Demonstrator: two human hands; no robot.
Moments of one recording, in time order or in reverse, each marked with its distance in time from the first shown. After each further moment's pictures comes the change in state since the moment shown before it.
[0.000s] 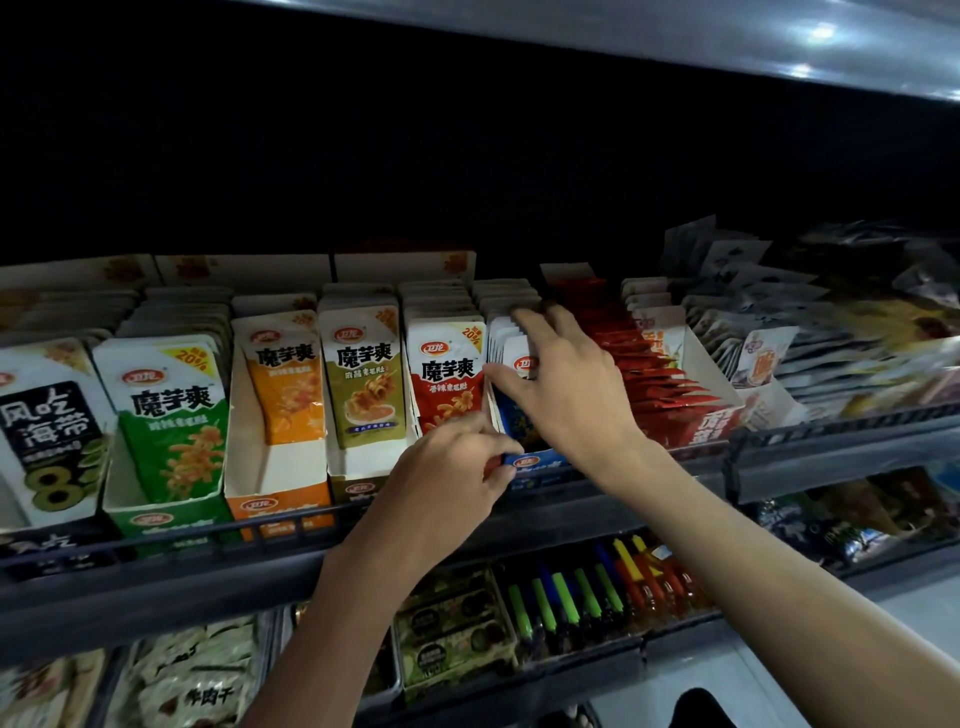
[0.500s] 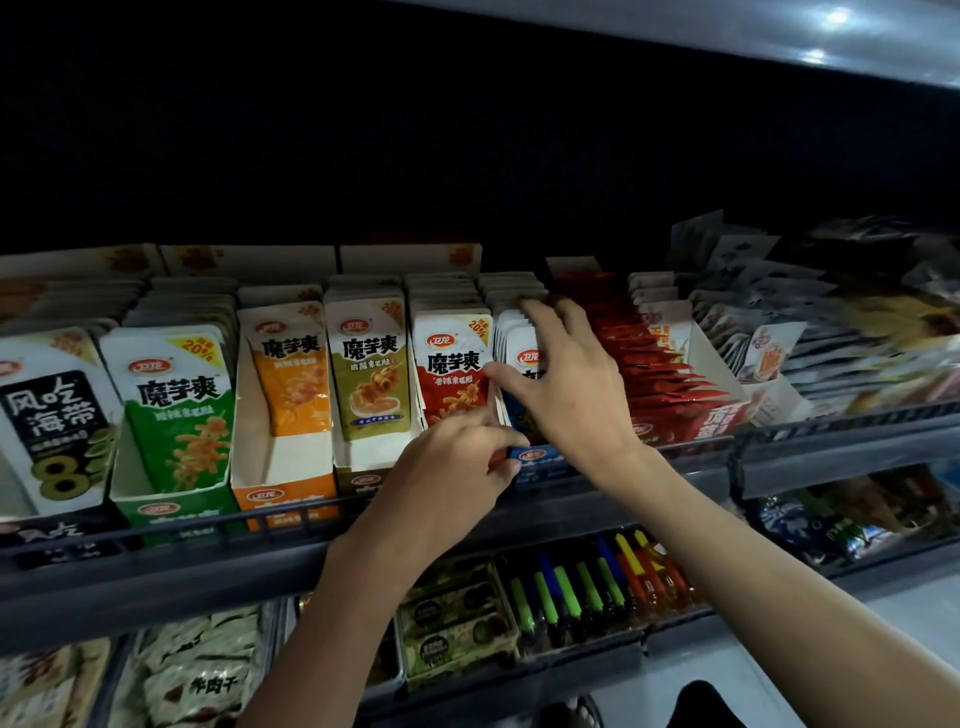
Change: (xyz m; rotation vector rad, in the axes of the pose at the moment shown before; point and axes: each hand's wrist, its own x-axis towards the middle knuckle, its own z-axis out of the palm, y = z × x) left_hand -0.002 0.000 -0.003 -0.016 -0.040 -0.039; right_hand -0.005 0.002 0.012 0.113 0.044 0.029
